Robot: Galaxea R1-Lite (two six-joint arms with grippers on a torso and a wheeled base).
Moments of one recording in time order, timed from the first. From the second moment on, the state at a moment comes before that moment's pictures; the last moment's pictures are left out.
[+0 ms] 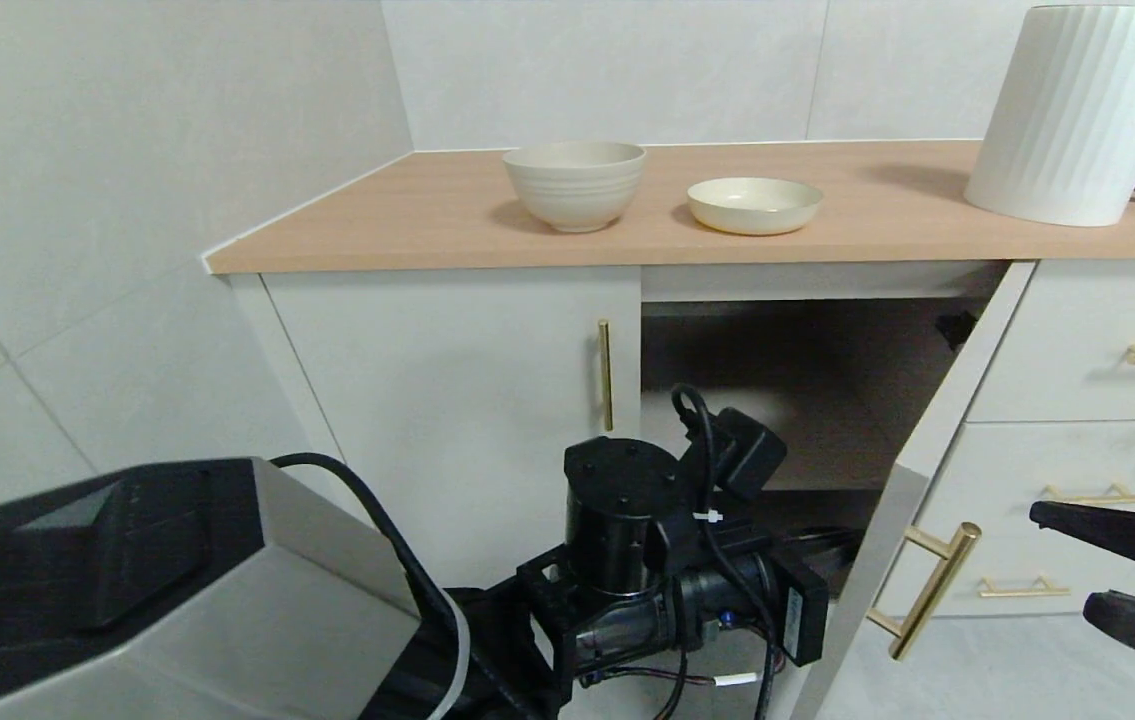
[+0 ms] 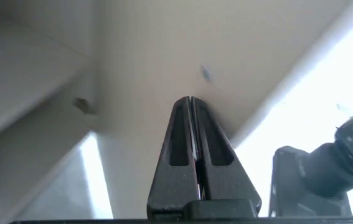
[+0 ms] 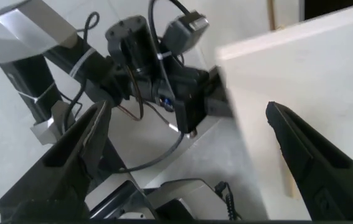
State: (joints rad) left arm -0.94 2.14 -0.96 -1.09 -0.31 -0.26; right arm 0.38 0.93 -0.40 -0.49 0.59 0.31
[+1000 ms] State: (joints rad) left arm -1.16 2.19 -1.20 -0.95 -0.27 -0.27; right arm 0.36 0.84 -0.56 -0.41 0.57 0.31
